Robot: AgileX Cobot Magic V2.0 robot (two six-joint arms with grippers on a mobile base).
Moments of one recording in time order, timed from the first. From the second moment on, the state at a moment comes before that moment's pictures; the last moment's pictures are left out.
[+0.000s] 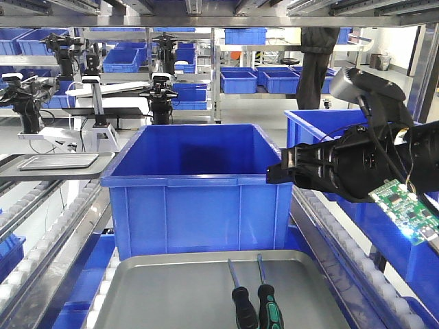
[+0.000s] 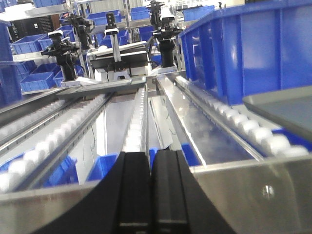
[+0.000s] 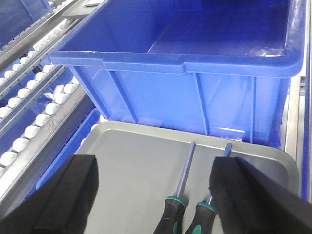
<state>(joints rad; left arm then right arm) 0.02 0.00 0.02 -0.08 0.11 0.17 0.29 1.40 -1.45 0.39 0.74 -0.05</state>
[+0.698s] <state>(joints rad) 0.02 -0.01 0.02 -0.08 0.14 0.17 0.29 1.40 -1.45 0.39 0.74 -0.05</state>
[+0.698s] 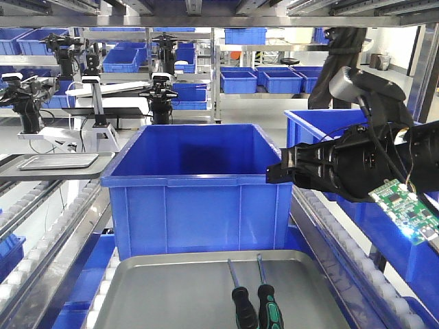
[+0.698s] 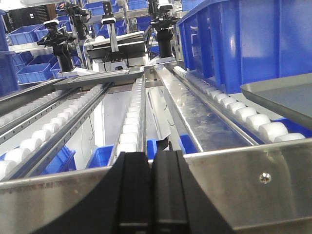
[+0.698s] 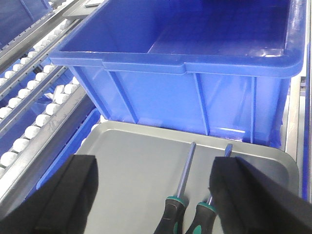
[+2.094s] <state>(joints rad) 0.02 -0.01 0.02 -0.08 0.15 0.17 0.06 -0.01 0.03 0.00 0.24 0.03</state>
